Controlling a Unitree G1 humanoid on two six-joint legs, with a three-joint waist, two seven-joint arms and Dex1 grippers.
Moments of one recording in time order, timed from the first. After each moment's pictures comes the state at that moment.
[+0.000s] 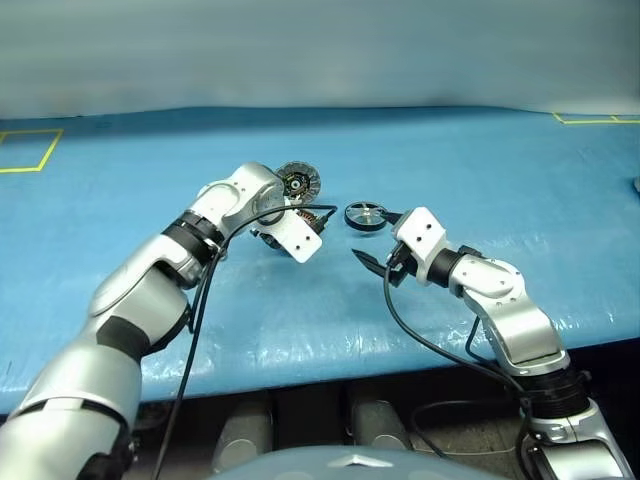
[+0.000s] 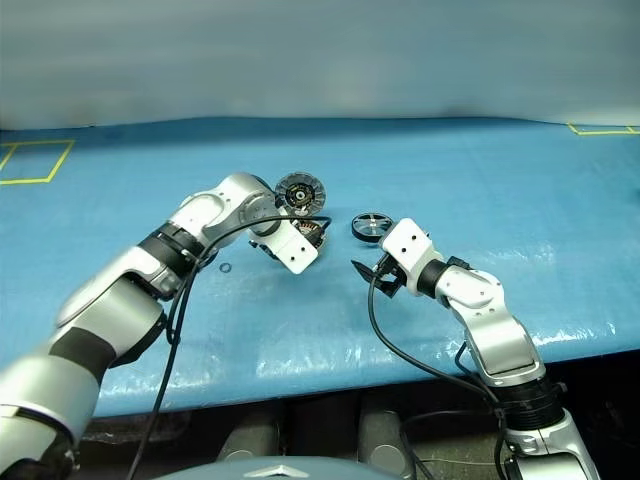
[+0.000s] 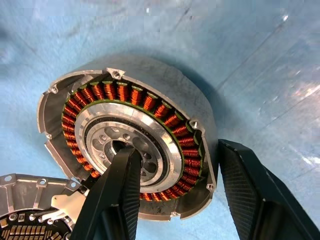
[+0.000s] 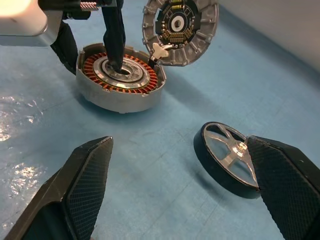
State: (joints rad) left arm -1.08 0.44 -0.75 0.59 0.69 -0.21 -1.23; right arm -0.22 -0.52 0.12 -0.29 0.10 0.42 0.63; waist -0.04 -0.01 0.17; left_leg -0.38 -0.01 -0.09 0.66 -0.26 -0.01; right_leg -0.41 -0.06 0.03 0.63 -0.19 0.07
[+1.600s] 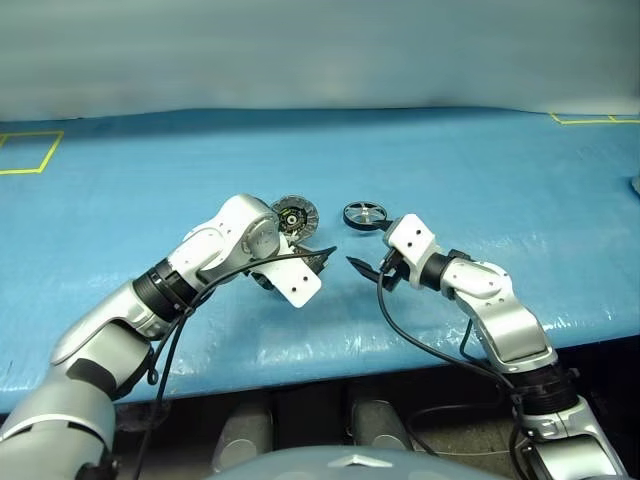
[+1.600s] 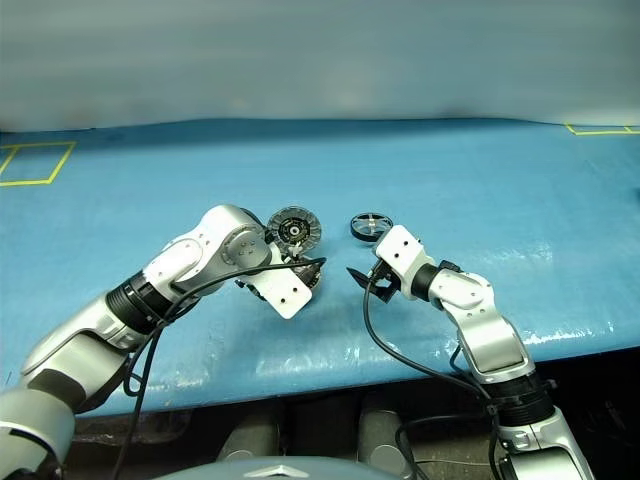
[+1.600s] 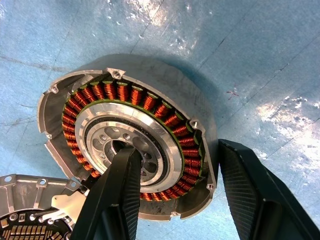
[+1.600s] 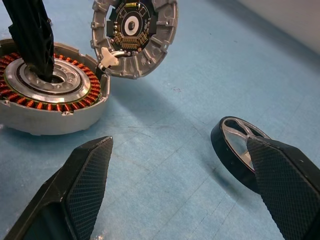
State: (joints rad) left arm -0.85 0.58 -0.73 0.01 0.65 0.05 -1.52; right arm -0.24 -0.51 0.15 -0.22 0.08 0.37 0.66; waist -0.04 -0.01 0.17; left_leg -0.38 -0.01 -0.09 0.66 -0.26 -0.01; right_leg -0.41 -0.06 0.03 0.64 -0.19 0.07
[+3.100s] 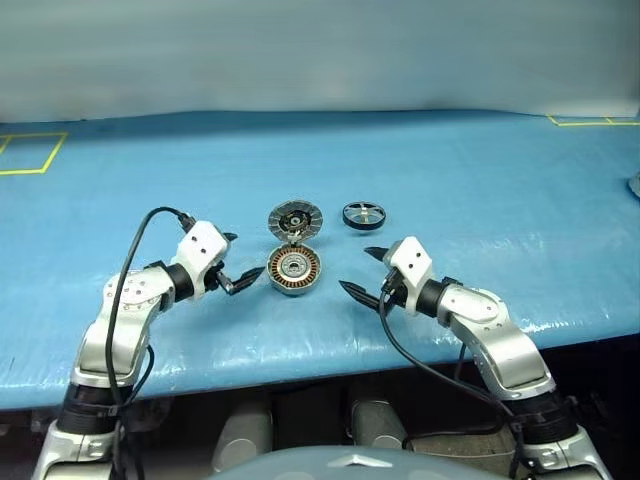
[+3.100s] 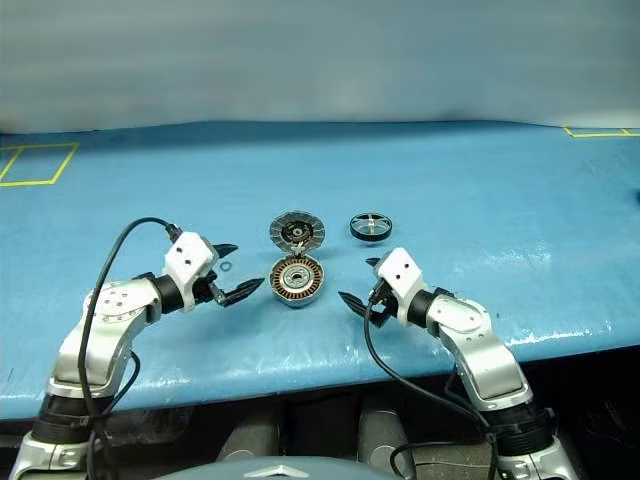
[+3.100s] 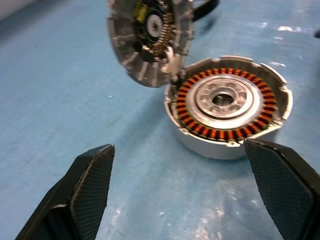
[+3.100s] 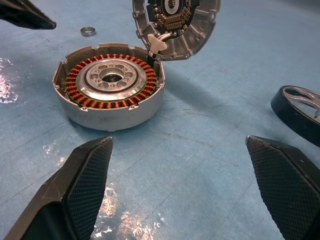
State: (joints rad) left arm -0.13 0.51 0.03 -0.30 -0.07 0.53 -0.78; right arm -0.10 -0.47 0.14 -0.27 0.20 0.42 0.67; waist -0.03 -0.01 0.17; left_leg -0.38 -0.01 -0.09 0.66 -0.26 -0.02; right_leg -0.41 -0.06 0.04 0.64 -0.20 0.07
